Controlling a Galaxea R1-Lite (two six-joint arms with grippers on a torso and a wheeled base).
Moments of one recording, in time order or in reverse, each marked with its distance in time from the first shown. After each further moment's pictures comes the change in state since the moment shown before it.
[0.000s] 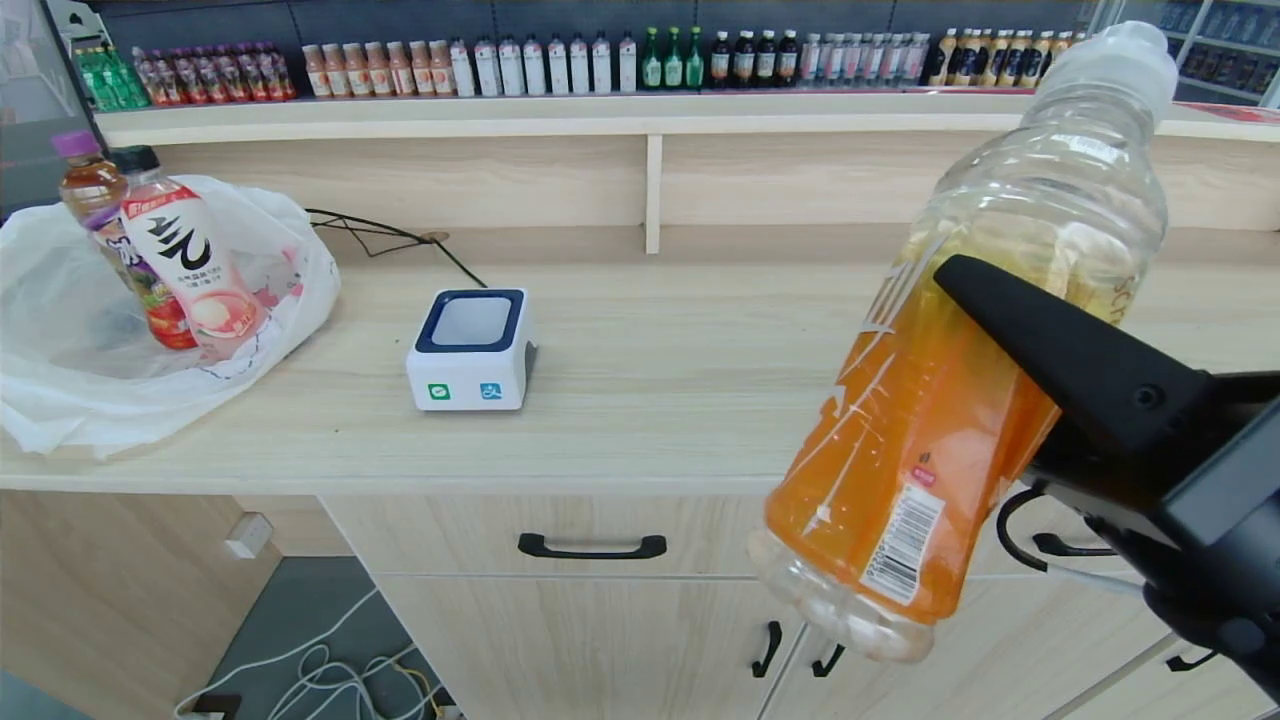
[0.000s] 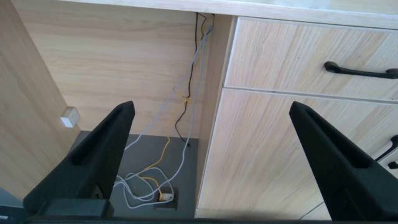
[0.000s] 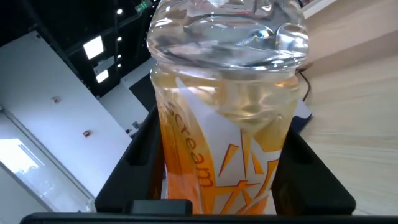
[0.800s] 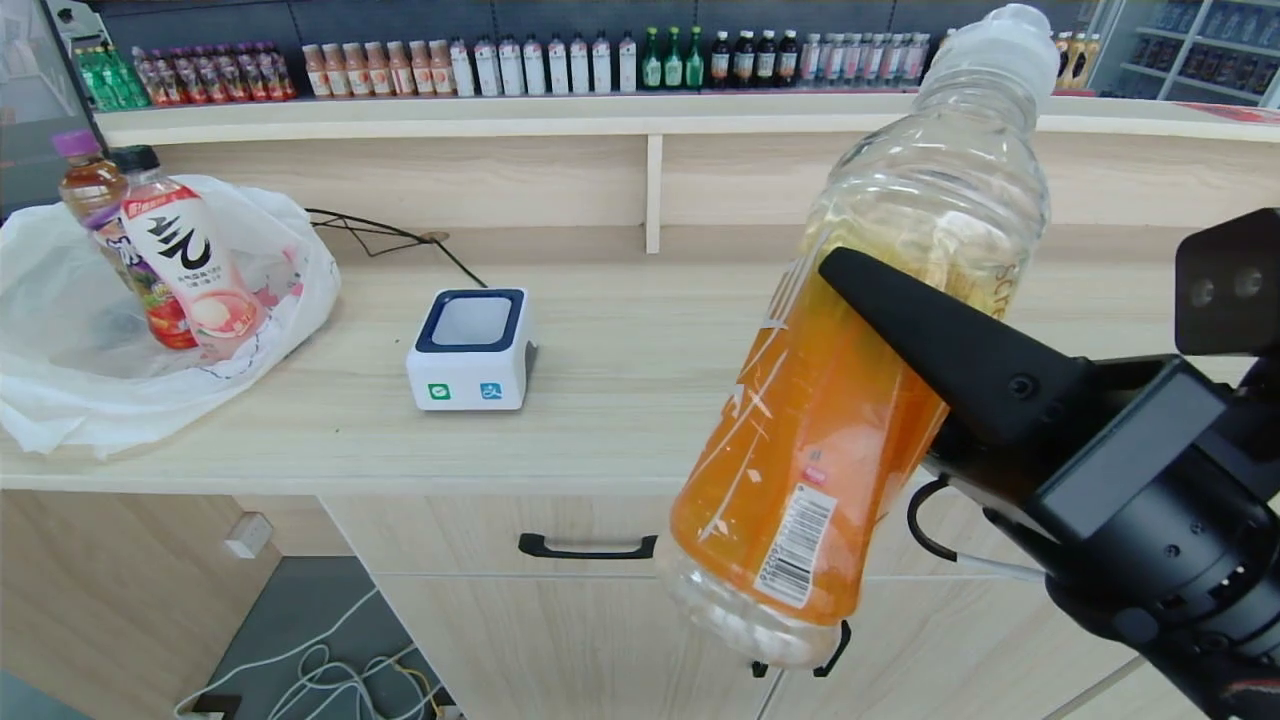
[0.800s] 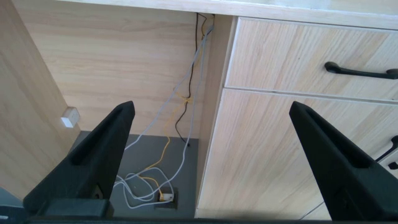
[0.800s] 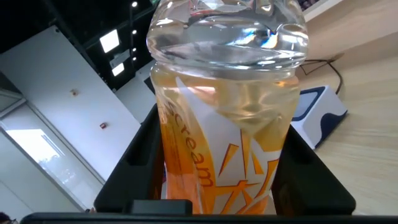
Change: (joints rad) left arm 0.000 0.000 0.000 0.000 0.000 0.000; right arm 0.077 0.100 -0.103 0.000 -0.002 0.000
